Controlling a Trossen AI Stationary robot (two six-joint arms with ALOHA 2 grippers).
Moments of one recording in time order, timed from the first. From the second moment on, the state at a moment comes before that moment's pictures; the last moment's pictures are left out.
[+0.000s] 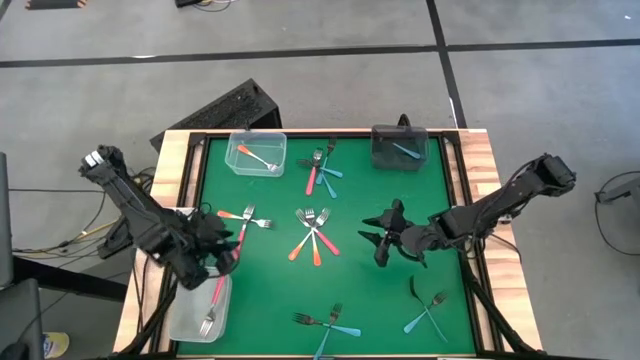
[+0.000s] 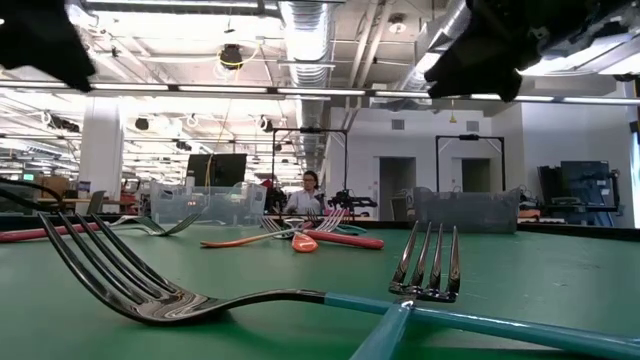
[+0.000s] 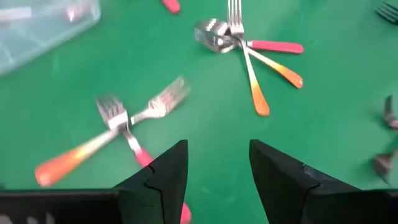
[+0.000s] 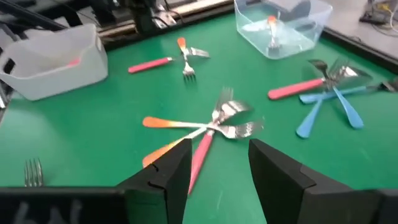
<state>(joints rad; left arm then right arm) -0.77 1.06 0.86 -1.13 -0.72 -1.45 0.41 1.21 0.66 0.00 0.65 0.54</state>
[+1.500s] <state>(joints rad) -0.24 1.08 0.50 0.13 -0.37 -0.30 0.84 1.33 0.78 -0.69 0.10 1.57</state>
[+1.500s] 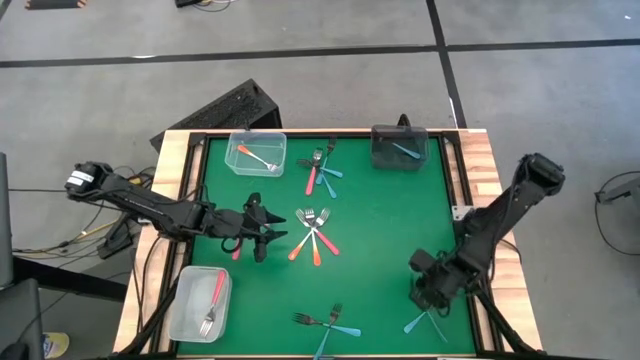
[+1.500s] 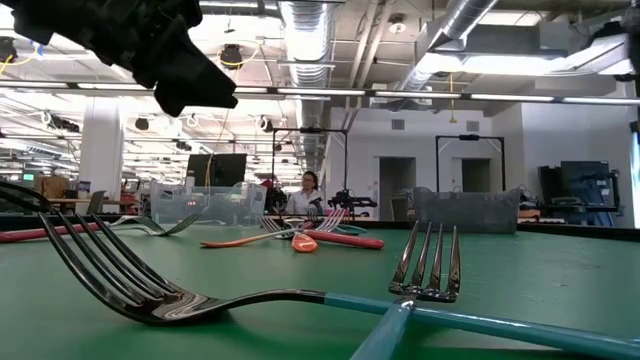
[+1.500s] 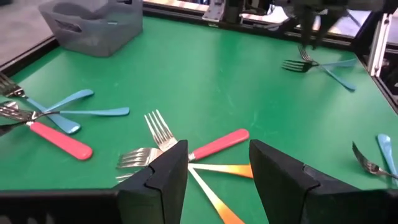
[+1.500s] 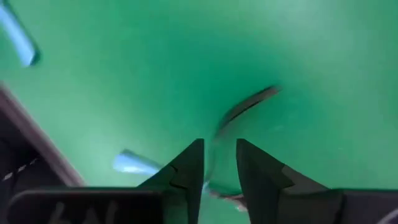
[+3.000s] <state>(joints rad) -0.25 1.08 0.49 0.20 -0.51 -0.23 0.41 1.34 0.94 -0.95 0.86 0.56</state>
